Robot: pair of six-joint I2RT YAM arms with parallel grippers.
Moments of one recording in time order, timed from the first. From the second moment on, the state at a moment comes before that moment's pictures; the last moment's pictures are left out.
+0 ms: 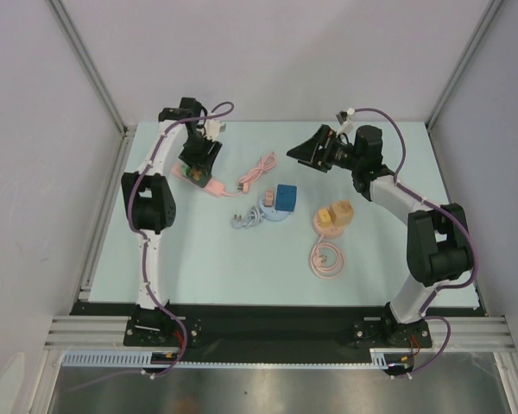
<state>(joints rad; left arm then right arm) -0.14 2.36 2.29 -1.20 0.14 0.39 0.24 1.71 1.16 0.40 -0.77 0.84</state>
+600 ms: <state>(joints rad) -0.14 2.38 2.26 -1.14 0.13 0.36 0.25 1.71 1.16 0.40 -0.77 0.84</state>
